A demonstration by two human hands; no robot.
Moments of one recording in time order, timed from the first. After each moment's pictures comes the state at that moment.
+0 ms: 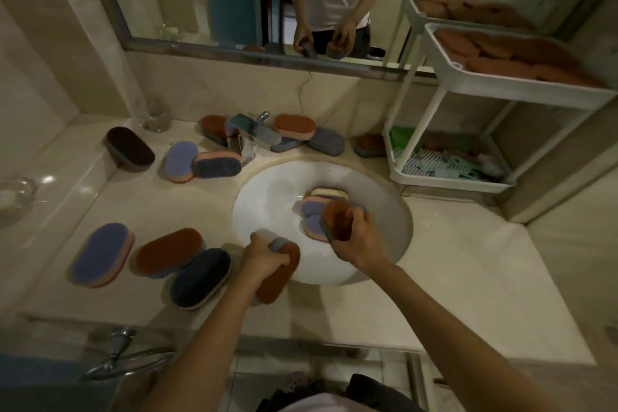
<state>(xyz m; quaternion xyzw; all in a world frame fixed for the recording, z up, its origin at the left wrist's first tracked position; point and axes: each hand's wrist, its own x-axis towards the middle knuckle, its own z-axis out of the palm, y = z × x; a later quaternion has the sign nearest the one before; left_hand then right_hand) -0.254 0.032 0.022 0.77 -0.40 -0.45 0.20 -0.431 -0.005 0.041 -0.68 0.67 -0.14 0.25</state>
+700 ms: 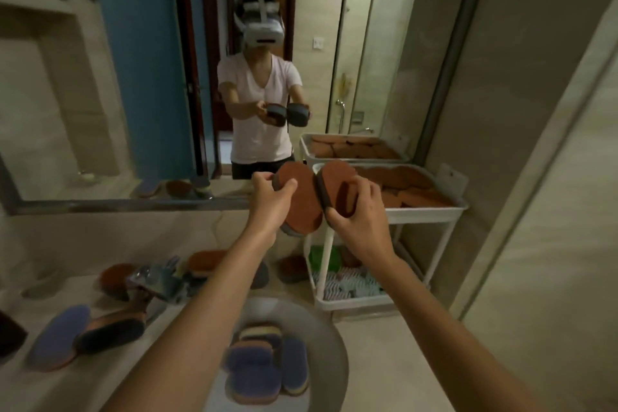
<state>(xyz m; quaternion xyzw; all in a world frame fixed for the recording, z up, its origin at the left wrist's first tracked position) -0.400 -0.148 0.272 0.55 -0.47 -0.42 0.55 -0.536 -0.113 0.258 -0.65 0.61 -0.44 0.07</state>
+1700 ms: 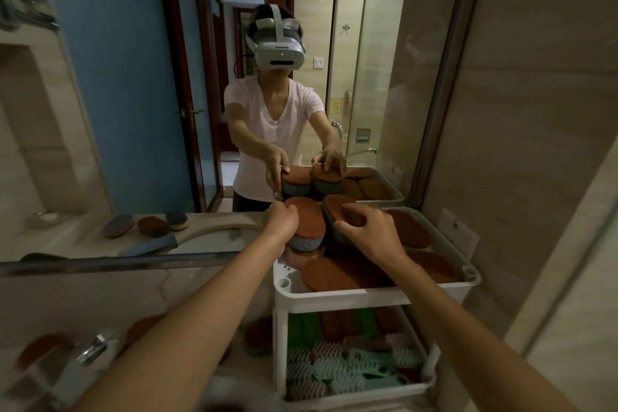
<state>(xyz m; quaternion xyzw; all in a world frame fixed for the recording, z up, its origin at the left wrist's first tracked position) -0.509 -0.325 0.263 0.67 -0.51 -0.37 0.41 -0.660 -0.277 0.265 -0.67 0.63 -0.38 0.12</state>
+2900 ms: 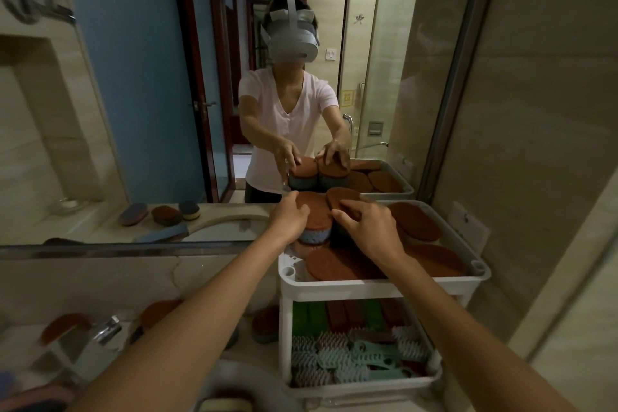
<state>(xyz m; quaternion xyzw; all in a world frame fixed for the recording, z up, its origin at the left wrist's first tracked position) -0.505 -0.303 0.263 0.63 -0.60 -0.32 0.36 -0.648 -0.275 0.261 -0.69 0.64 -0.32 0.08</state>
